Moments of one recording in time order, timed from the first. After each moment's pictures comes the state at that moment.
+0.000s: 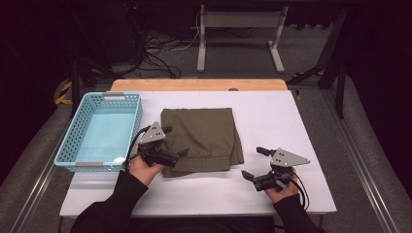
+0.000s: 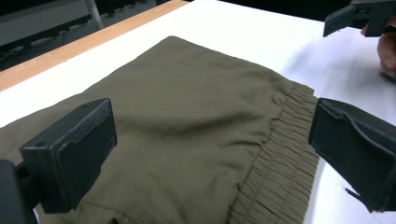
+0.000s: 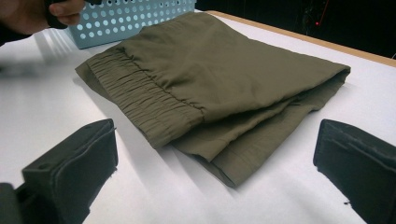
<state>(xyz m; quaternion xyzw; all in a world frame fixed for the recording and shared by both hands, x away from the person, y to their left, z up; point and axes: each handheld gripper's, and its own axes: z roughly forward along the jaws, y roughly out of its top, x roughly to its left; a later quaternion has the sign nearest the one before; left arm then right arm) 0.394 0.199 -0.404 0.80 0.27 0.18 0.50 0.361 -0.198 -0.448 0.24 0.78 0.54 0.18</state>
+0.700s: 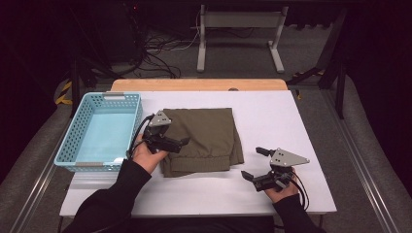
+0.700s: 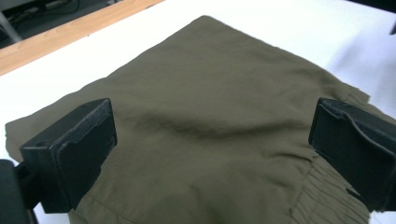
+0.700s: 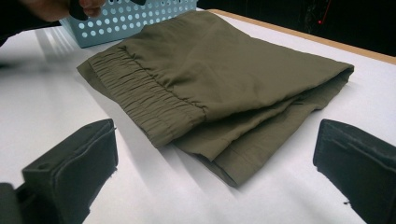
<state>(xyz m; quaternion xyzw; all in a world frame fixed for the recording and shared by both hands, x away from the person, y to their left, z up) 0.430 0.193 -0.399 0.81 0.33 0.18 0.45 0.361 -0.197 -0.449 0.23 0.79 0.54 0.17</state>
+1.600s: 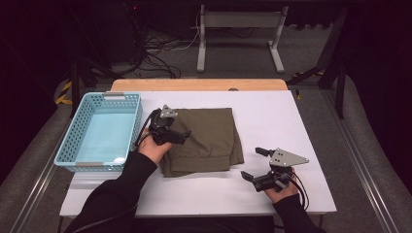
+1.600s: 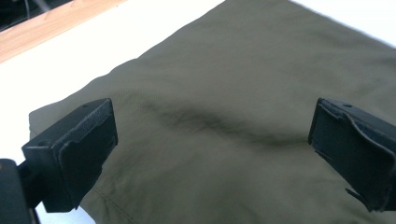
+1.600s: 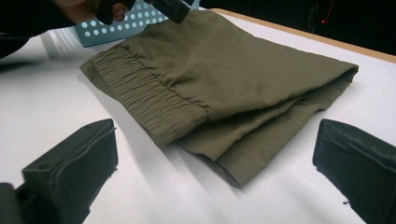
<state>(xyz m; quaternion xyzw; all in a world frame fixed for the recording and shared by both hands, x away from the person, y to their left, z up) 0.466 0.183 -0.414 0.82 0.38 0.19 0.38 0.362 -0.197 -0.449 0.23 0.79 0.54 0.17</state>
